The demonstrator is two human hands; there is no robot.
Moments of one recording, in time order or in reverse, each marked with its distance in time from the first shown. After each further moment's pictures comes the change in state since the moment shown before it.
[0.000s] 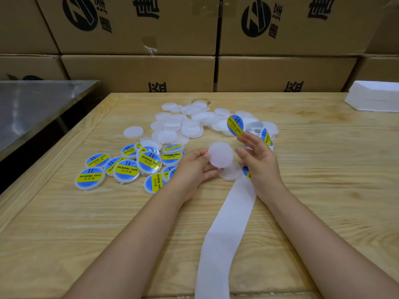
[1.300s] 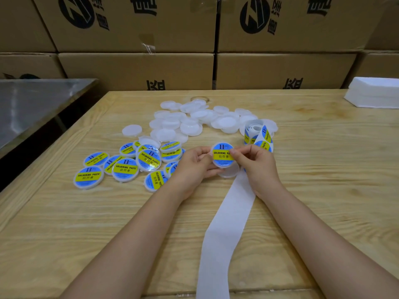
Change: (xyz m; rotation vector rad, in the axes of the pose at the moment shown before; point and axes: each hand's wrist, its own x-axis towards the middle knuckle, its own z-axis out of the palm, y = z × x) left_hand 0.000 -0.004 -0.003 0.121 -0.066 0.091; right_hand 0.001 0.008 0.001 -0.094 0.006 0.044
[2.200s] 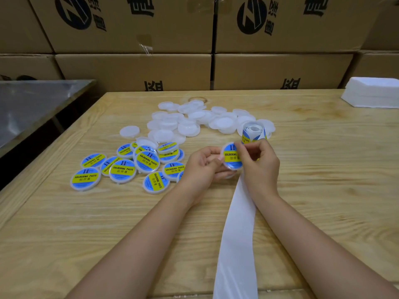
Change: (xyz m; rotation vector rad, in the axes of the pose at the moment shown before) left_hand -0.007 -0.003 0.021 -0.126 -0.068 0.077; right_hand -0.011 -0.007 0.006 -0.254 0.316 -0.253
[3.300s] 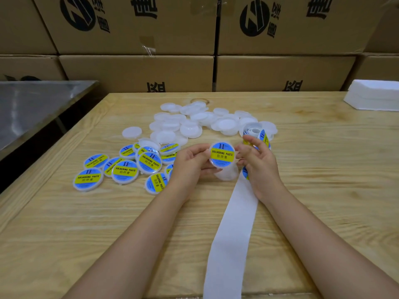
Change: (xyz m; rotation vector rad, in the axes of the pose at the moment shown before) left_hand 0.005 0.010 -0.020 0.027 0.150 0.054; right_hand 0.013 0.000 -0.004 0.502 -0.273 0.391
